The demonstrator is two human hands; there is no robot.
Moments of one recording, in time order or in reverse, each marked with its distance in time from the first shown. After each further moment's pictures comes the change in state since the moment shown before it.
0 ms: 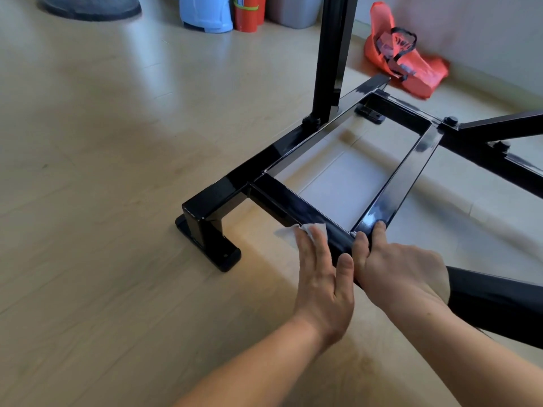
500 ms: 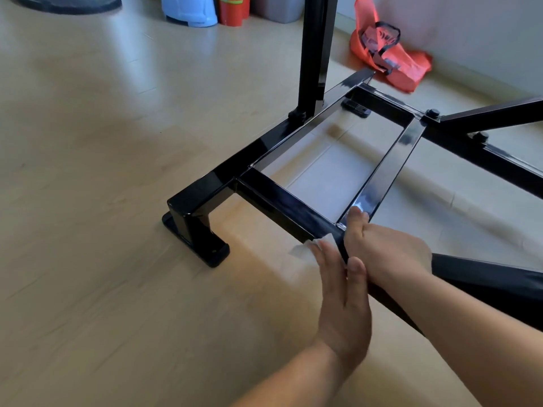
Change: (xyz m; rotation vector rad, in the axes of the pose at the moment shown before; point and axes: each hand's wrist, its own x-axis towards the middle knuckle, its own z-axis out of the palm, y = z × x) left_hand -0.035 0.031 0.042 -0.493 0.002 -0.106; right_hand 0.007 0.007 -0.016 0.165 -0.139 0.039
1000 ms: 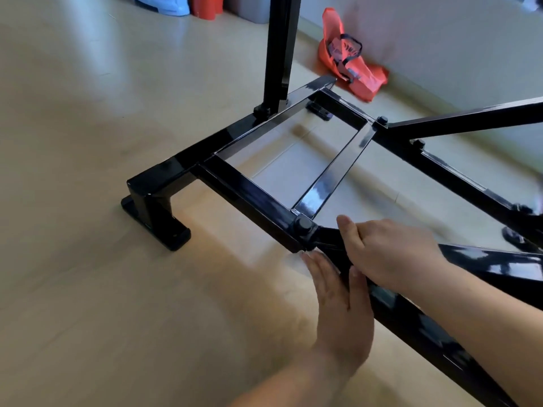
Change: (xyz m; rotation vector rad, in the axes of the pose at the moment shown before) left_hand -0.041 0.003 0.072 -0.026 -0.024 -0.067; right_hand -0.071 0.066 -0.060 -0.101 0.014 -0.172
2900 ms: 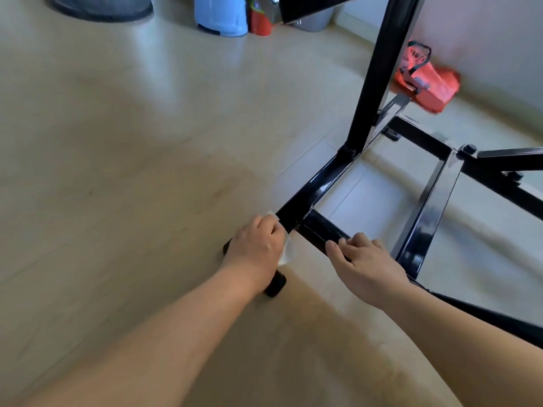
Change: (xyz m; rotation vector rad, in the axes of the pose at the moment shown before) left_hand 0.128 0.115 -0.343 1.559 -0.048 0.281; right_hand 0.100 -0.176 0.002 0.287 -0.209 -0.036
